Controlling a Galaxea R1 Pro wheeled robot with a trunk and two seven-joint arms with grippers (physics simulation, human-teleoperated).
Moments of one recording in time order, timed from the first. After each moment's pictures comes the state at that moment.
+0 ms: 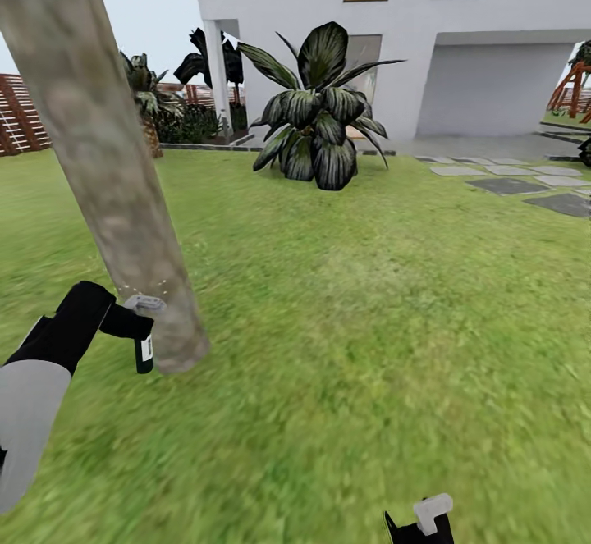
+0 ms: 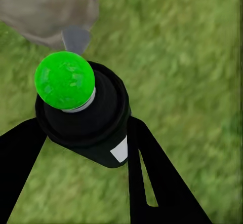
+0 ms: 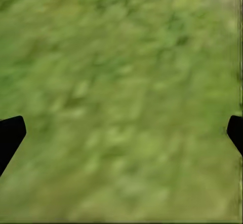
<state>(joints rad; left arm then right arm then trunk) -1.00 0.33 0.00 -0.80 -0.52 1.01 -0.79 -0.41 -0.07 -0.32 -0.06 0.51 -0.56 0.08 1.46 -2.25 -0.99</state>
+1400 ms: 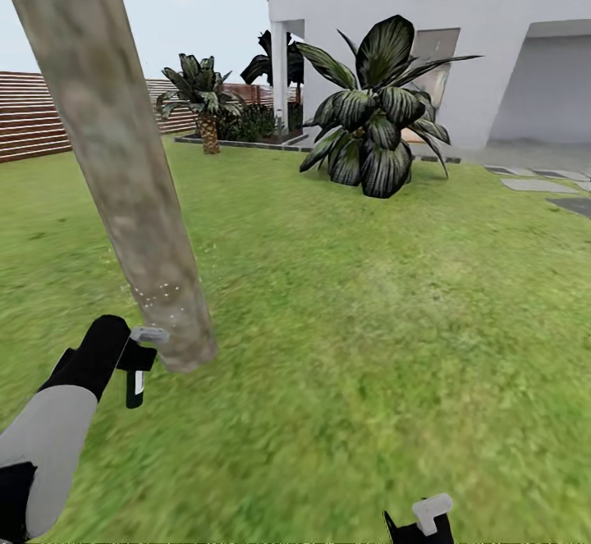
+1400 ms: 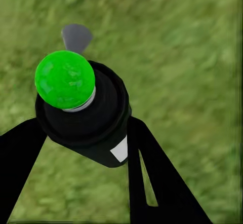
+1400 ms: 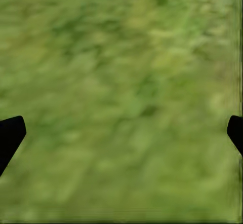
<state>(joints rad) -0.91 0.20 0.18 -0.71 -0.55 1.00 -0.44 -0.41 -0.07 -0.32 -0.06 0.51 -0.56 0.08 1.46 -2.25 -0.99</state>
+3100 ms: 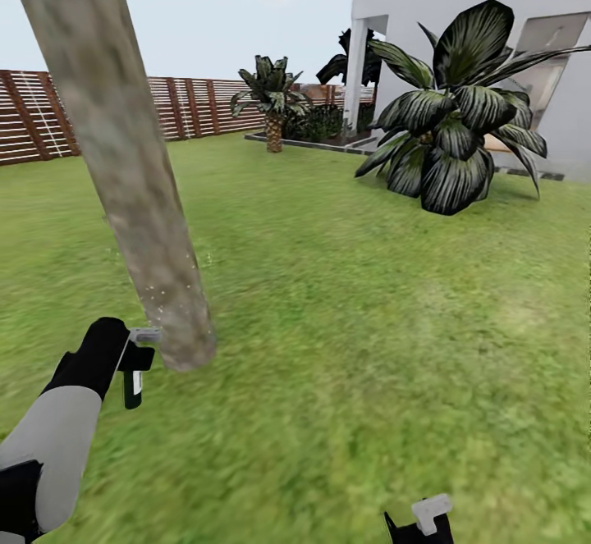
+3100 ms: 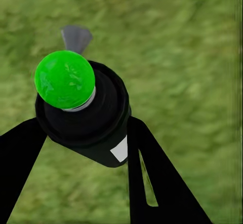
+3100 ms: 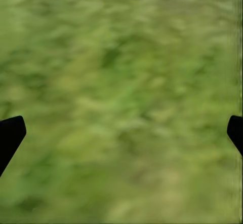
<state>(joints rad) -0.91 0.17 0.28 -0.71 -0.54 0.99 -0.34 -0.41 -0.07 -0.32 -0.06 0.51 -0.56 0.08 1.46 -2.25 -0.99</state>
